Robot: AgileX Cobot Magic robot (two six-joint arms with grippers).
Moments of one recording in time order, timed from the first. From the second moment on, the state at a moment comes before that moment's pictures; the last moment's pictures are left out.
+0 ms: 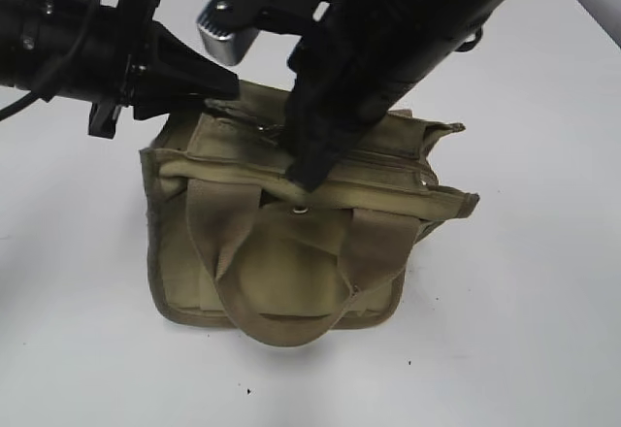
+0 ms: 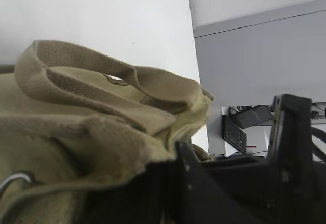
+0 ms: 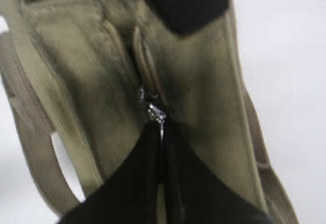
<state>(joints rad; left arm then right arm) -0.28 1.56 -0.98 -1.33 0.88 0.60 0.71 1.68 -1.30 0.11 0.71 -0.69</state>
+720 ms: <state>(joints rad) -0.28 1.56 -0.98 -1.32 0.87 0.60 0.38 1.66 -1.30 0.10 1.17 -0.40</state>
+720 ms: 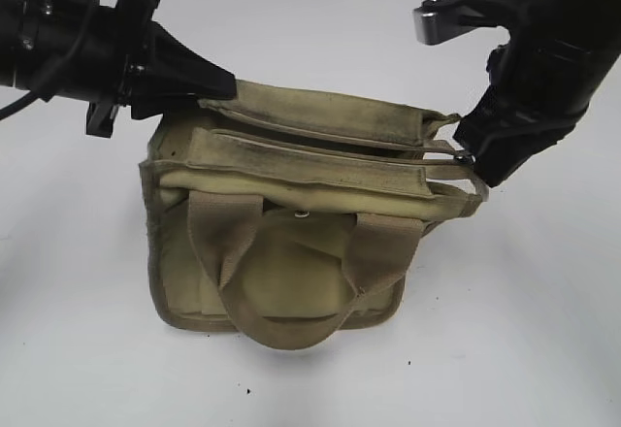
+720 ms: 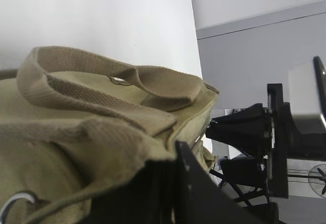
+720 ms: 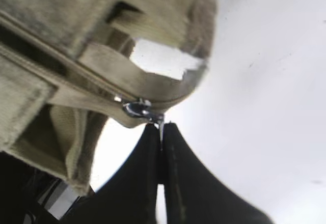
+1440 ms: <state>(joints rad) -0.28 1.39 -0.99 -1.06 0.92 0.60 0.37 1.52 -1.22 0.27 1.21 -0.25</state>
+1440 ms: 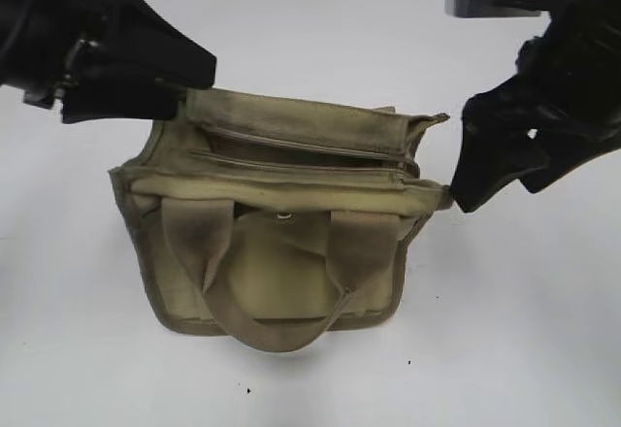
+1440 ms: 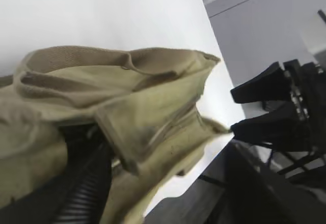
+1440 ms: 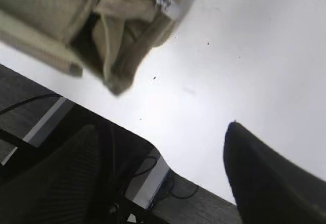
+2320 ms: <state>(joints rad) -0.28 0.33 -0.61 -0.04 1.09 0.08 0.37 0.47 -0.54 0.16 1.14 -0.16</state>
